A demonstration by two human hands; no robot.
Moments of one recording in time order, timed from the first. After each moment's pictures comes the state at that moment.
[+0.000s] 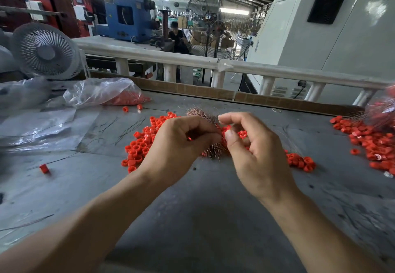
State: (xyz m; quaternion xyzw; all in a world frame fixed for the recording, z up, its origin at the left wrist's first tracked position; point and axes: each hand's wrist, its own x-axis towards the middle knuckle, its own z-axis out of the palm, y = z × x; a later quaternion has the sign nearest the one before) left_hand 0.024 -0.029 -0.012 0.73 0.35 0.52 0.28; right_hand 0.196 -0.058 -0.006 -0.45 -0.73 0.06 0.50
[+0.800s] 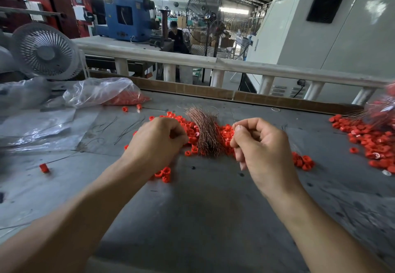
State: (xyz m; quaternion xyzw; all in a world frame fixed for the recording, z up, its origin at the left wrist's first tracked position) left_hand -0.003 -0.008 -0.017 0.71 0.60 0.35 0.12; right_hand 0.201 -0.054 -0.012 -0.50 -0.57 0.28 0.59
